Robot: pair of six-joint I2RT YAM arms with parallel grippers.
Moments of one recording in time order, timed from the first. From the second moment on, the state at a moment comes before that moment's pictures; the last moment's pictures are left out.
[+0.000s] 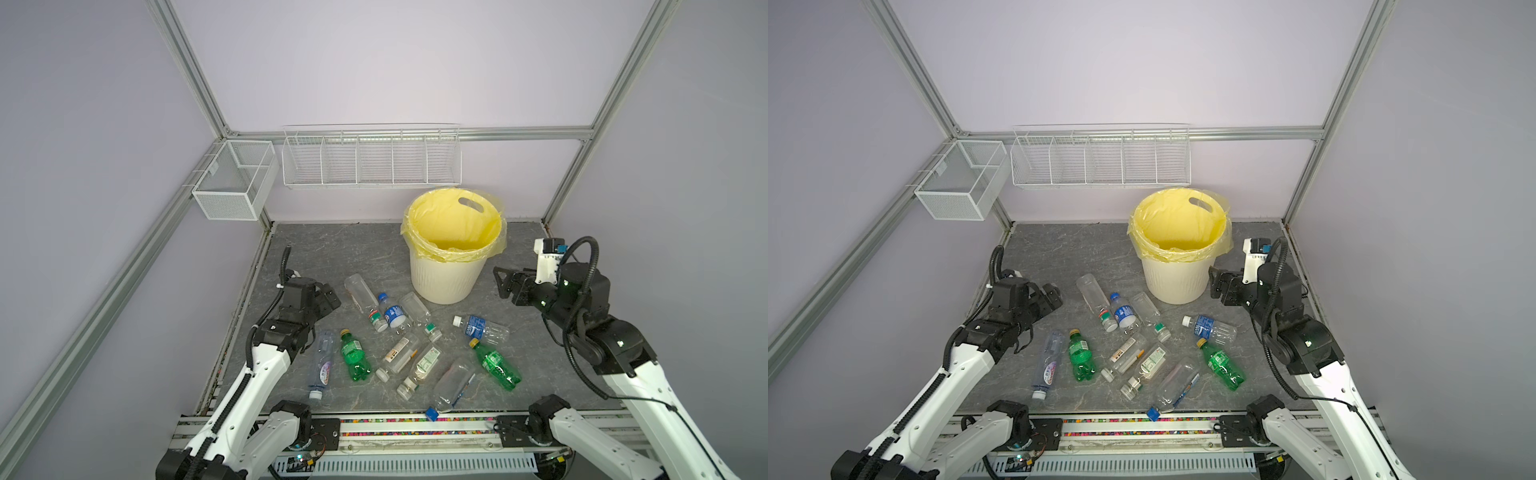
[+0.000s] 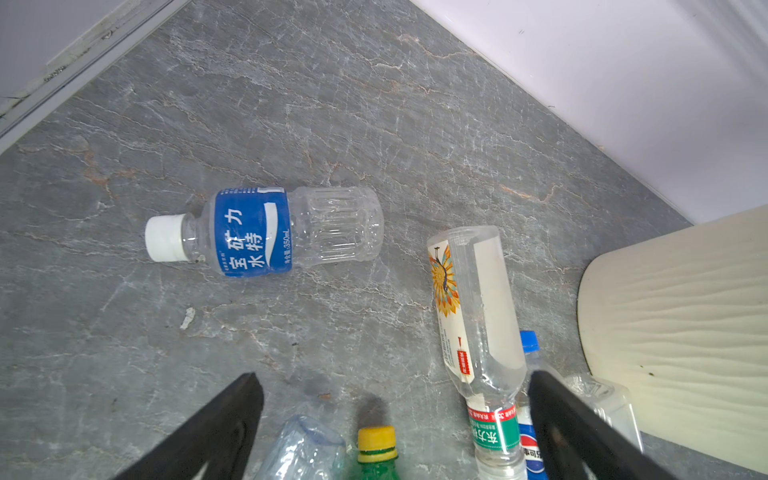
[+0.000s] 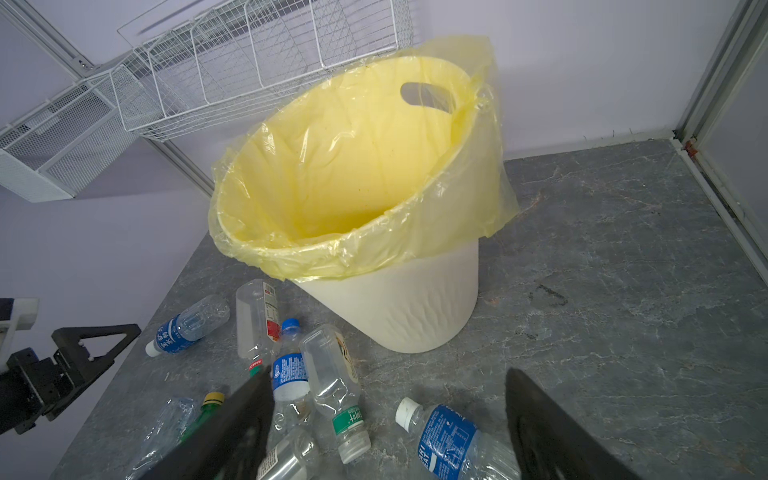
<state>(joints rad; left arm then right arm) -0.26 0.95 0.74 -0.52 -0.17 -0.68 0.41 0.80 1.07 -0.67 0.07 0.38</state>
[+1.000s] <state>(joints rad) -0.13 1.16 0.90 -0.70 -0.24 -0.92 0.41 0.58 0.90 -0.79 0.10 0.42</state>
